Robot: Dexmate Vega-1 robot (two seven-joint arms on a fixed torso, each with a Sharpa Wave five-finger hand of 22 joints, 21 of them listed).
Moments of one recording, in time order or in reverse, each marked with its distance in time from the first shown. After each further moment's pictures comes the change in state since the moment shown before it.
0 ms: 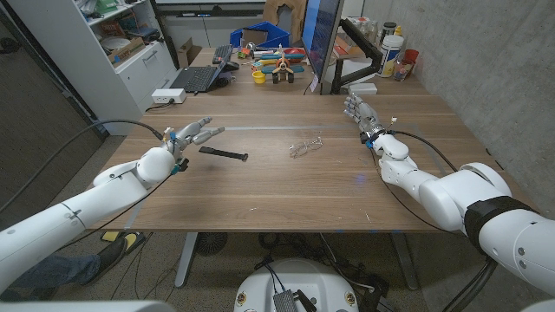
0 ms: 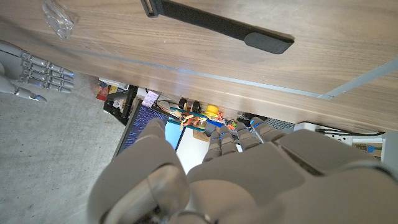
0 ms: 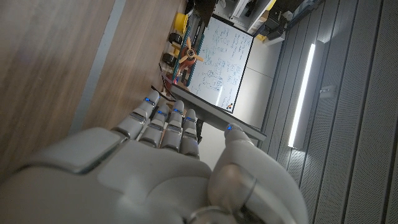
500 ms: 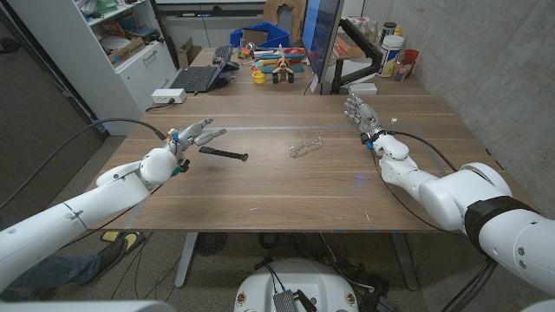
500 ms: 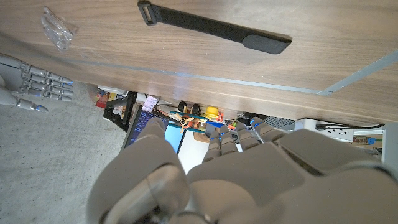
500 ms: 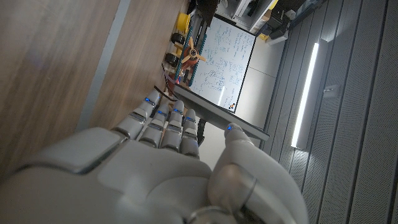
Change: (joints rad) left arm -0.006 0.012 0.024 -0.031 0.047 0.059 0.017; left_hand 0.006 -0.002 0.000 0.000 0.000 0.005 -0.005 0.000 0.000 0.000 0.000 0.000 0.000 0.000 0.000 0.000 0.000 0.000 0.000 0.000 0.000; right arm -0.002 -0.001 0.008 0.002 -0.005 -0.011 0.000; right_hand 0.000 0.000 -0.004 -0.004 0.000 0.000 0.000 0.000 0.000 0.000 0.000 0.000 0.000 0.000 0.000 0.000 0.000 0.000 0.000 -0.007 0.000
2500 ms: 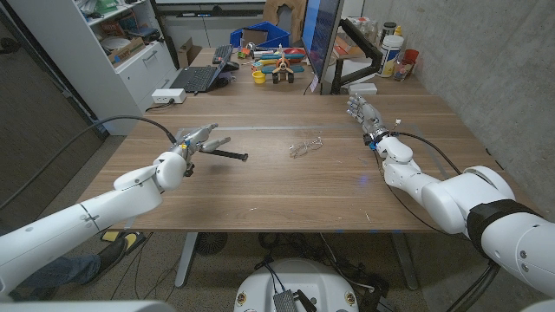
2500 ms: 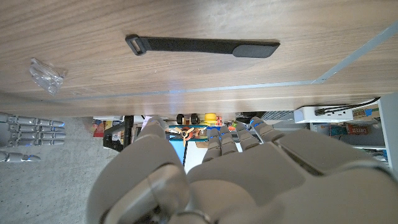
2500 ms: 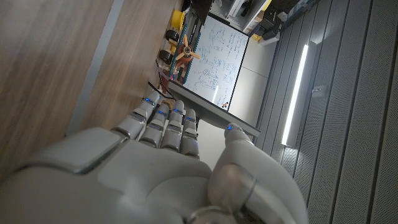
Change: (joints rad) left arm -0.070 -0.007 0.134 -0.039 0.190 0.157 0.004; left_hand 0.010 0.002 -0.001 -0.007 0.000 0.015 -0.004 0.004 0.000 0.007 -0.011 0.000 0.000 -0.005 -0.005 0.000 0.000 0.000 0.000 0.004 0.000; right arm -0.016 -0.012 0.015 -0.001 0.003 0.060 0.028; right_hand 0.000 0.000 0.000 0.000 0.000 0.000 0.000 0.000 0.000 0.004 -0.004 0.000 0.000 0.005 -0.005 0.000 -0.002 0.004 -0.004 -0.011 0.000
